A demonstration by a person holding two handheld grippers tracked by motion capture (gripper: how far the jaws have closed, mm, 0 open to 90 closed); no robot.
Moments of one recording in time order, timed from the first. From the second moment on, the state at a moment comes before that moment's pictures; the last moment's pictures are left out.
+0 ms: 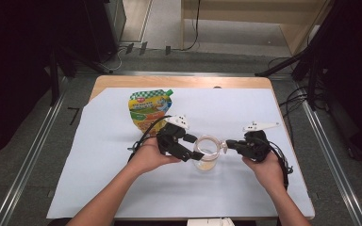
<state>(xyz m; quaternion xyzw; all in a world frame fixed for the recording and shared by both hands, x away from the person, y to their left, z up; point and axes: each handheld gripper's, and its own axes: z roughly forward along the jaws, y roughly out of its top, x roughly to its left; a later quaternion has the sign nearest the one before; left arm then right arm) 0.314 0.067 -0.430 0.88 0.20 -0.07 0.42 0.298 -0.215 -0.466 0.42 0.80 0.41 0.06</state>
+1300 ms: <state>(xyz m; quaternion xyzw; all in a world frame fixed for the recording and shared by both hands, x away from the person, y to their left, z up) 0.301 0.038 -0.452 0.89 0.18 0.03 0.42 0.298 -0.210 -0.472 0.44 0.80 0.40 0.07</state>
